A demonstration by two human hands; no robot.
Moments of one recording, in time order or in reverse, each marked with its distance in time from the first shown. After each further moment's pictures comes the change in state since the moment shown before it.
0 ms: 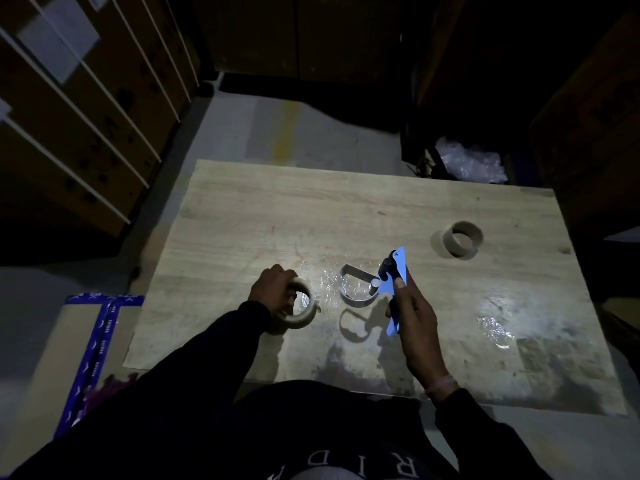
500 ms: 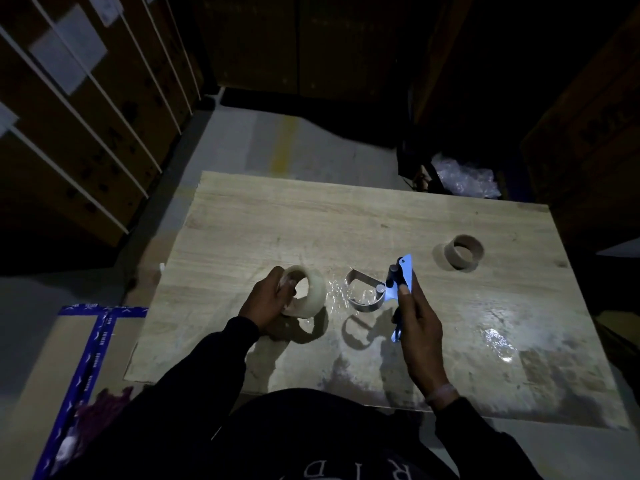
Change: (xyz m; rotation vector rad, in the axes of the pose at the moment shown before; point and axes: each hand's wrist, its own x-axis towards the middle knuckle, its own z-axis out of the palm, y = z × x) left_hand -0.040 -0.007 -0.033 -0.642 0.150 0.041; right_hand 0.004 0.004 0.016 -0.033 0.120 -0.040
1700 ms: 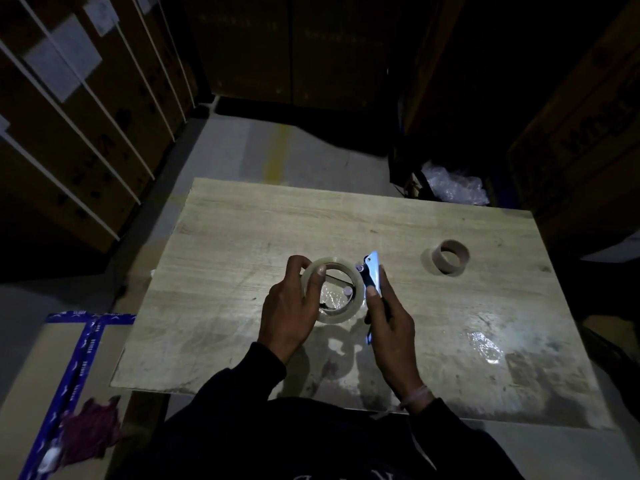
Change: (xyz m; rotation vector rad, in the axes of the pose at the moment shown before) left_hand -0.070 0.132 0.022 0.013 0.309 0.130; right_hand -0.015 -0.022 0.013 -0.038 -0.068 -0.127
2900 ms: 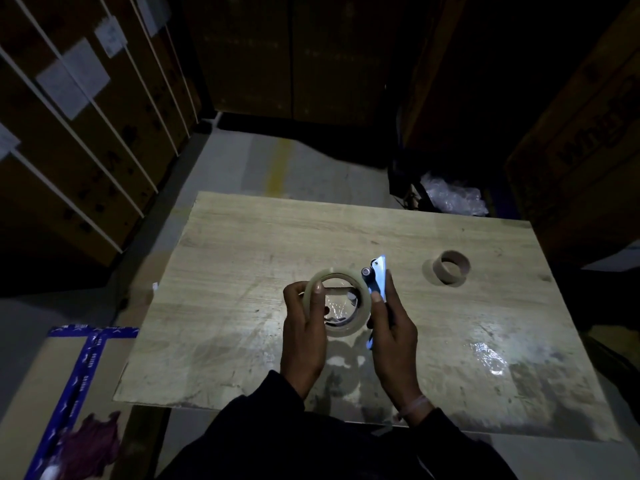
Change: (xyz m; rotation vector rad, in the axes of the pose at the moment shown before) left_hand -0.028 0.013 0.021 -0.515 0.101 -0.248; right_hand -0.004 -0.021 0.008 0.058 0.052 -0.011
